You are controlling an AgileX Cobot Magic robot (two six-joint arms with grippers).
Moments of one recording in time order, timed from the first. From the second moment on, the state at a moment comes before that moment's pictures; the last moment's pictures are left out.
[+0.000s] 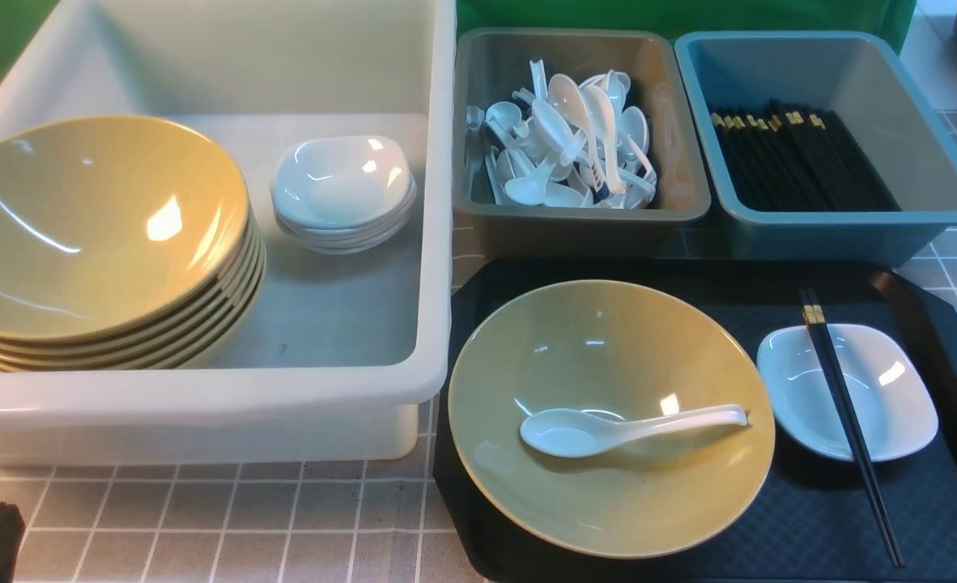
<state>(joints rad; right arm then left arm) -0.03 -0.01 0.01 -0.05 0.26 0.00 0.07 -0.01 0.03 -0.03 0.32 0.09</state>
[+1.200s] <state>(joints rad) -0.03 -0.01 0.01 -0.05 0.26 0.08 0.07 -0.01 0.03 -0.23 0.31 -0.01</state>
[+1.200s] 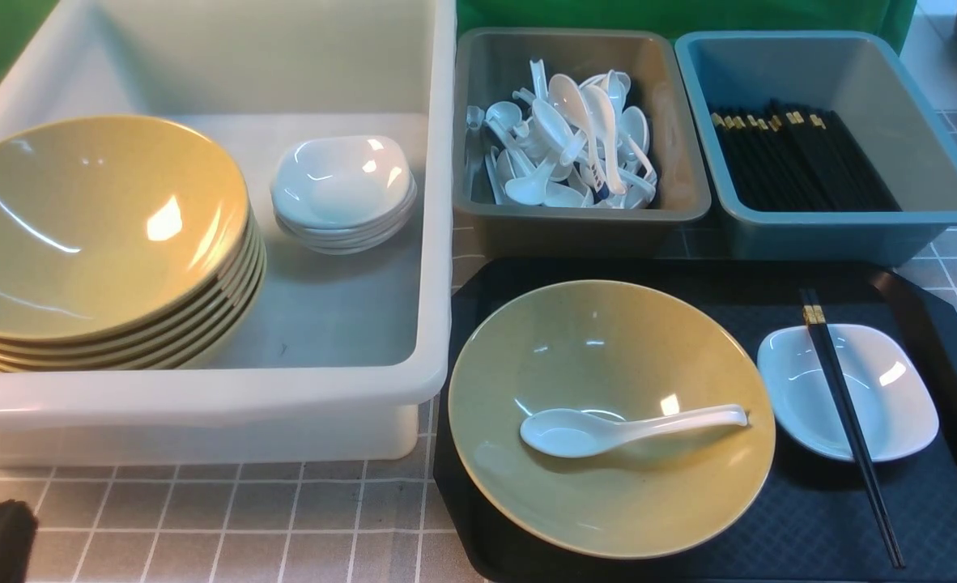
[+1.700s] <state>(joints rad) -0.03 -0.01 0.01 0.24 0.25 0.91 0.07 -0.01 0.03 -0.89 0.32 -0.20</state>
